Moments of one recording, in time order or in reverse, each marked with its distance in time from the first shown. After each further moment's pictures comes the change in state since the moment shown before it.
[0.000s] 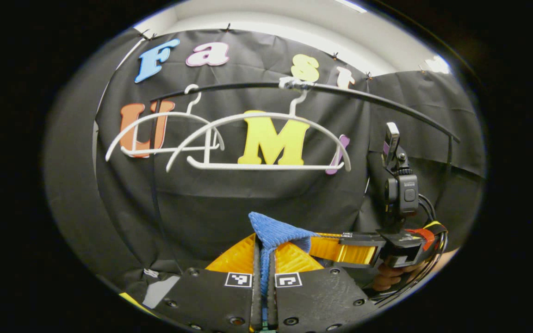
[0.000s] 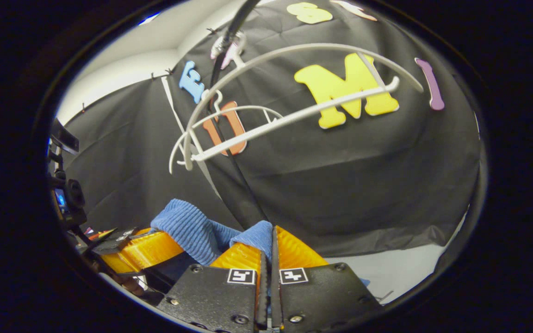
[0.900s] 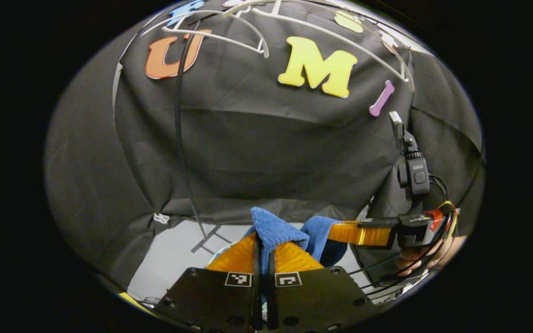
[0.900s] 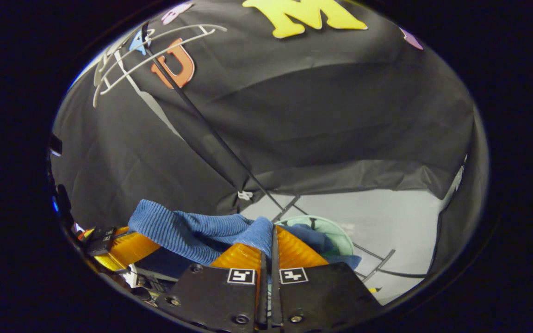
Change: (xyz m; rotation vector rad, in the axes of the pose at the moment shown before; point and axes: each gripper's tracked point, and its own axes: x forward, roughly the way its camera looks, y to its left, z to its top) left arm 0.023 0.066 -0.192 -0.126 0.407 0.165; right arm 0.069 -0.092 -0.180 0.126 0.428 -0.168
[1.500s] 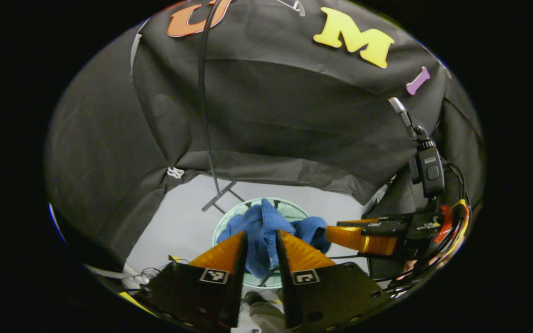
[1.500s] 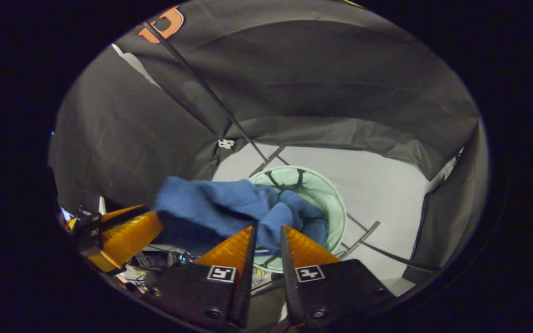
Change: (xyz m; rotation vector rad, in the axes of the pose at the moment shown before) left arm 0.011 0.020 -0.059 -0.125 0.235 0.102; right arm 0.038 -0.020 -0.069 -0.054 0.306 -0.137
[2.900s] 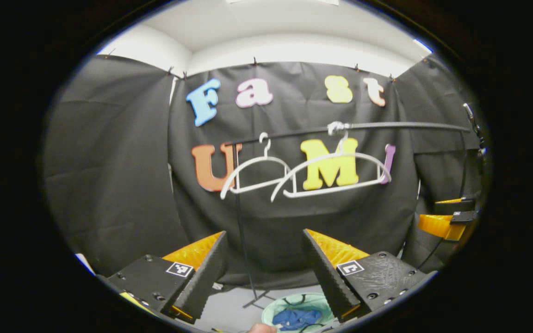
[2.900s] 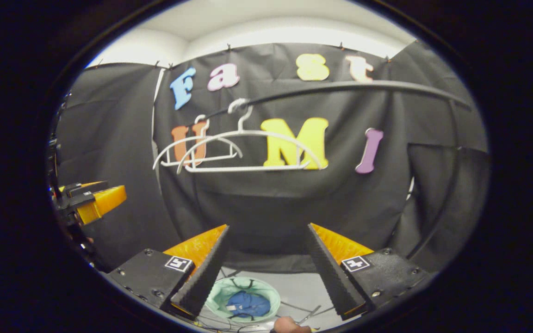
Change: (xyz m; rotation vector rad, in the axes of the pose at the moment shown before) left arm -0.336 -0.001 0.156 0.234 -0.927 0.102; right arm -0.439 0.025 -0.005 -0.098 -1.073 -0.268
